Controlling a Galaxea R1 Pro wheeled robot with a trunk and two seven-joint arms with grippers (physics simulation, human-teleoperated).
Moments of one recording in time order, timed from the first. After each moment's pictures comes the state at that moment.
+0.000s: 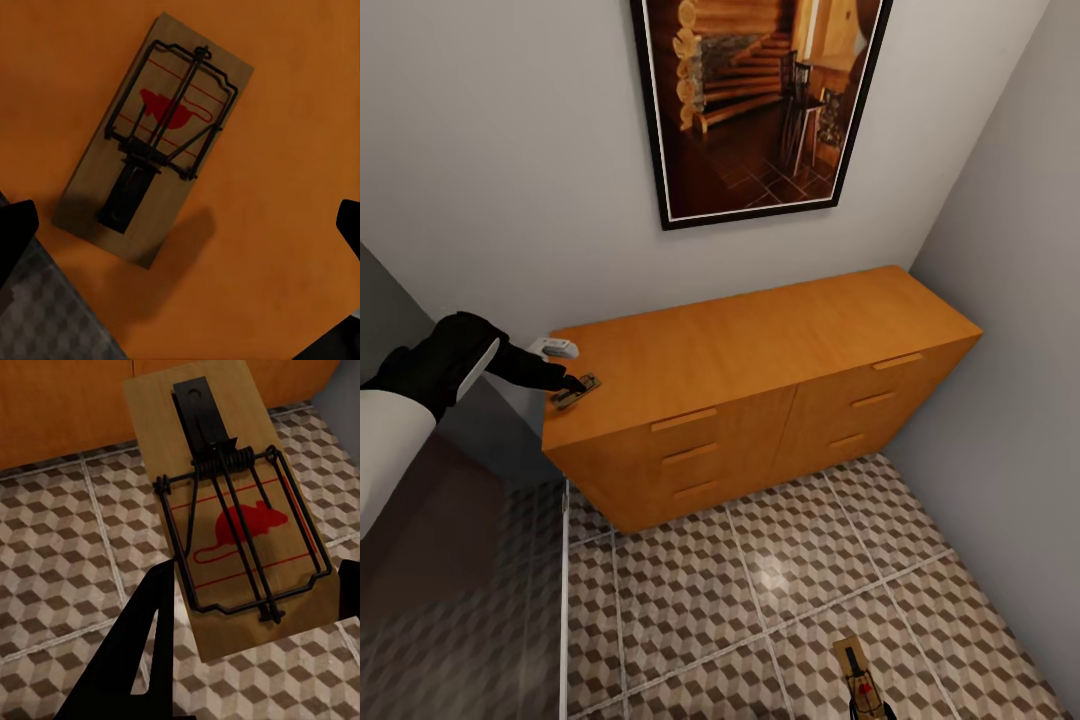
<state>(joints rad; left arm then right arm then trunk) -1.39 0.39 -0.47 -0.60 0.07 0.99 -0.71 -0.26 0.05 0.06 -0.03 0.06 -1.05 -0.21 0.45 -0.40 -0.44</state>
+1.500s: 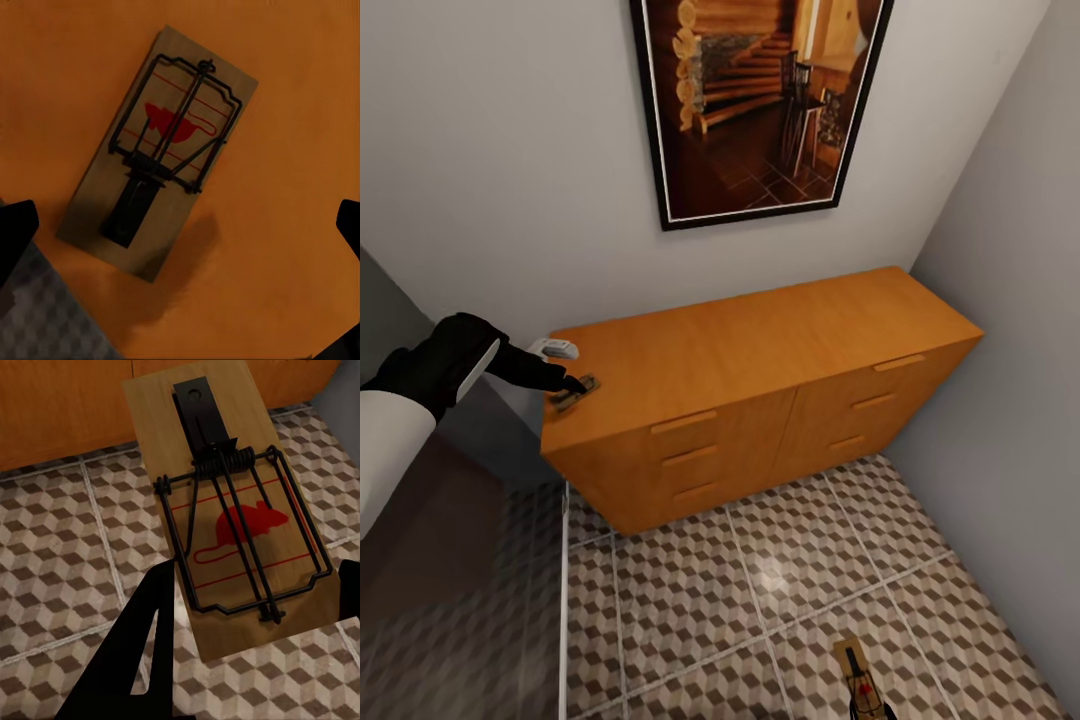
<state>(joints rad) -1.39 0.39 -0.47 -0.60 0.07 0.98 -0.71 -0.26 0.05 0.06 -0.03 0.06 -1.05 -0.21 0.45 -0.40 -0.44</state>
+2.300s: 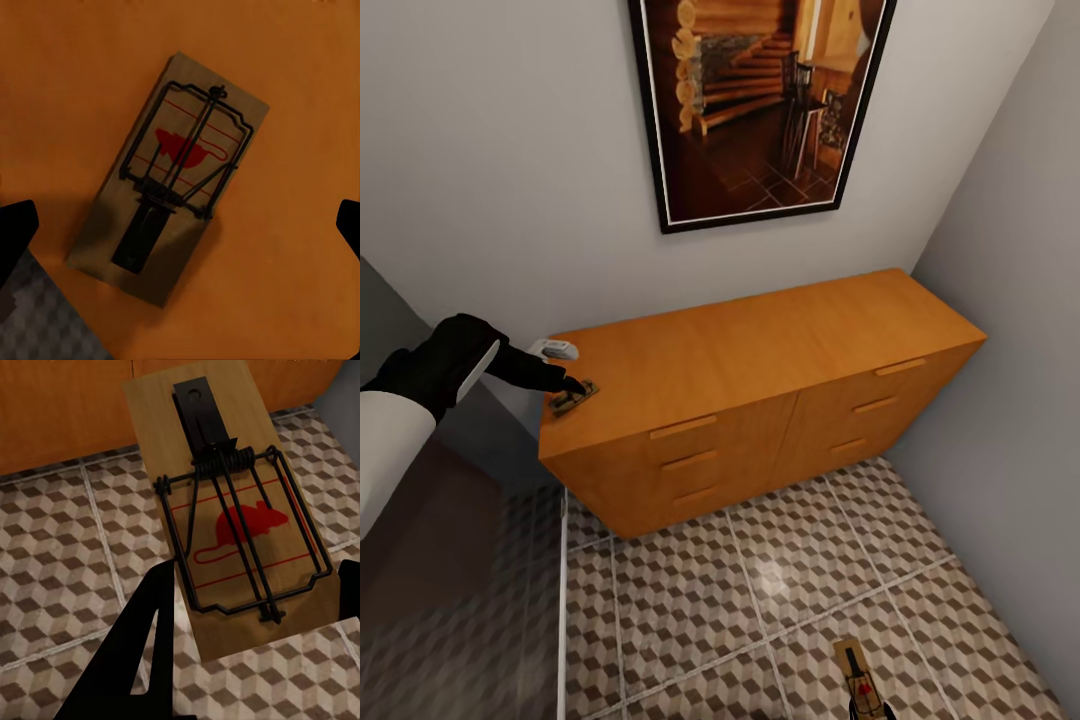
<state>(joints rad) -1.39 0.39 -0.47 -0.60 0.07 0.97 -0.71 -0.26 0.05 0.06 -0.02 0.06 -1.05 -0.21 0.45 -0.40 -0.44</state>
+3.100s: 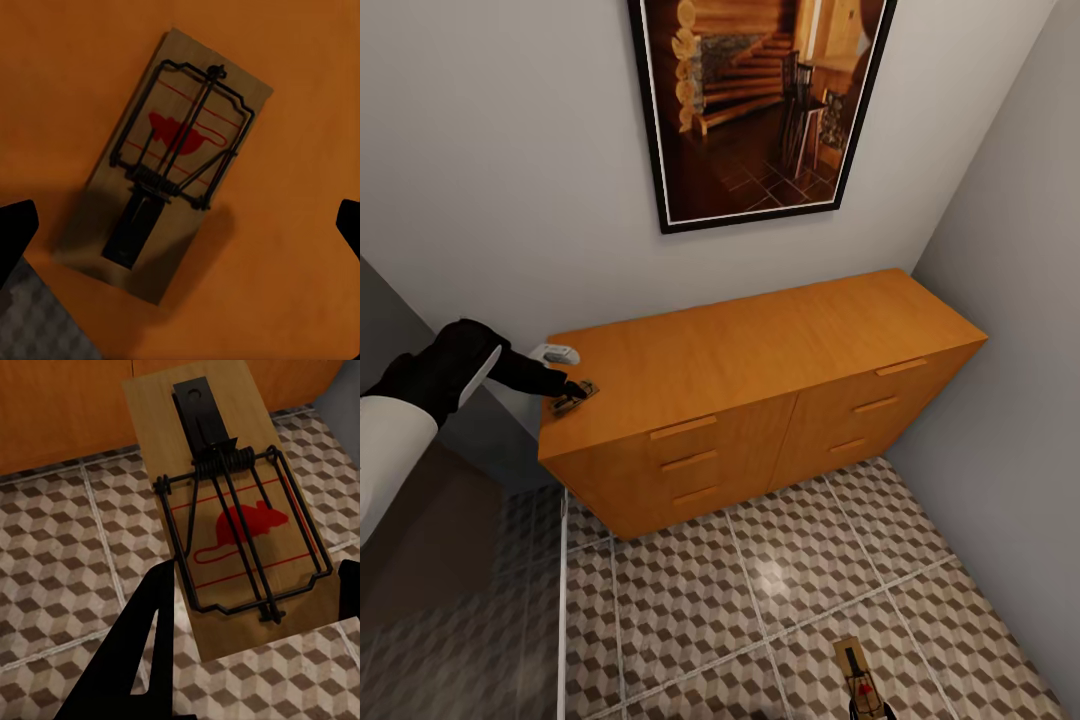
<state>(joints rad) -1.37 0.39 -0.47 -0.60 0.07 0.97 -0.71 -0.26 0.05 0.06 -0.02 0.06 -1.05 -0.21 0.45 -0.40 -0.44</state>
